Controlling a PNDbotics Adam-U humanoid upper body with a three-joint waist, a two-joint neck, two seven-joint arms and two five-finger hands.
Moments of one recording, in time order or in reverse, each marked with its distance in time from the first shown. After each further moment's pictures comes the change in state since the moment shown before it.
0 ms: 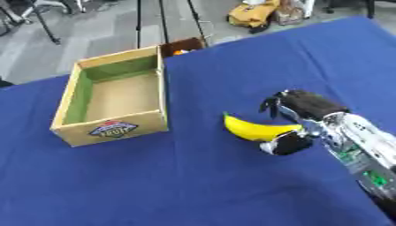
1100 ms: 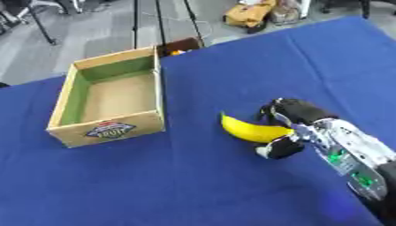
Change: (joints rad) left arm 0.000 0.000 0.000 0.000 0.003 -0.001 -0.007; right arm -0.001 0.011 0.017 0.044 -0.013 0.011 -0.018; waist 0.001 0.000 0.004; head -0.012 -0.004
